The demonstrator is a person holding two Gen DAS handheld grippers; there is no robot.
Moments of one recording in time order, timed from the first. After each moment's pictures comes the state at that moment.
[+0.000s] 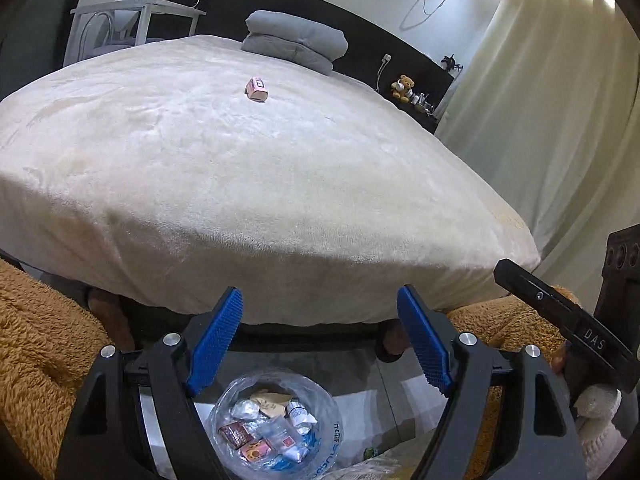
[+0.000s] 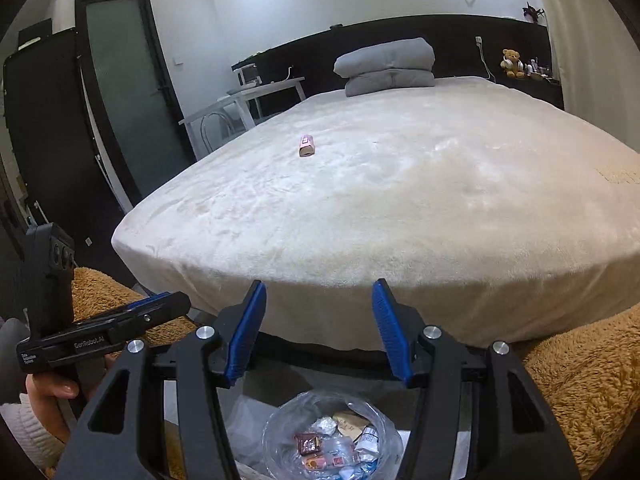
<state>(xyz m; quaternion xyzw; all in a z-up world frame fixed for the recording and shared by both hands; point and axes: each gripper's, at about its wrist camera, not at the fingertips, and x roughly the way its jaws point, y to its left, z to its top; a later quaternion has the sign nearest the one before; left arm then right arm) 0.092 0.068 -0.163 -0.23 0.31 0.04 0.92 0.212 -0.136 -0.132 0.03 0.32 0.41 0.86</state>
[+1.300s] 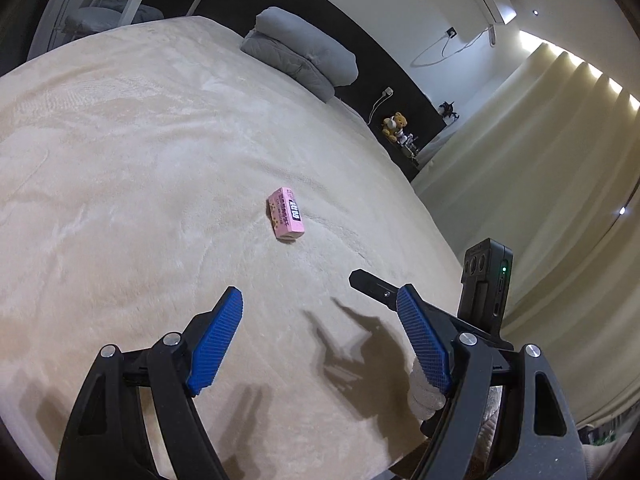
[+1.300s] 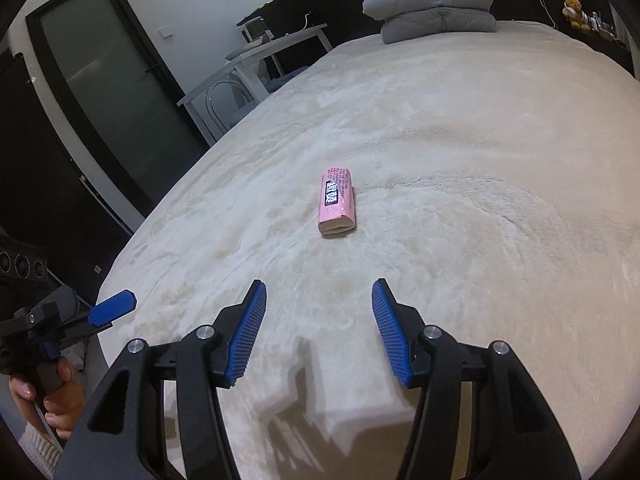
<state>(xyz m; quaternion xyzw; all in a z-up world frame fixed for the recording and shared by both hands) 0.280 0.310 -0.102 -0.34 0.28 -0.03 0.90 0.505 0.142 -0.134 0.04 0.43 0.46 0.78</state>
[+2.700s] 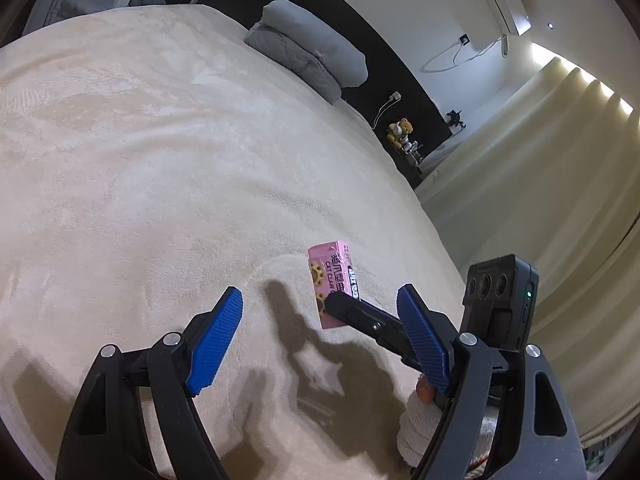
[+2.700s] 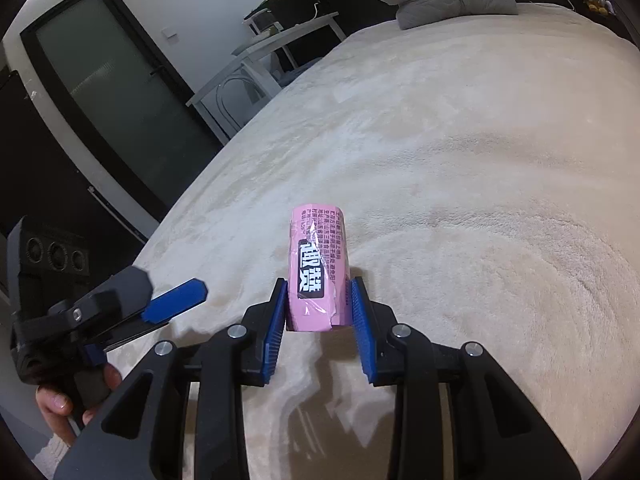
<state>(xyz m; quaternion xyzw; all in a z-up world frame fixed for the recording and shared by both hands) 0.365 0.336 -0.127 -0.38 0.28 -0.04 0.88 0.535 0.179 -0.134 0.05 0.43 0.51 0.75</state>
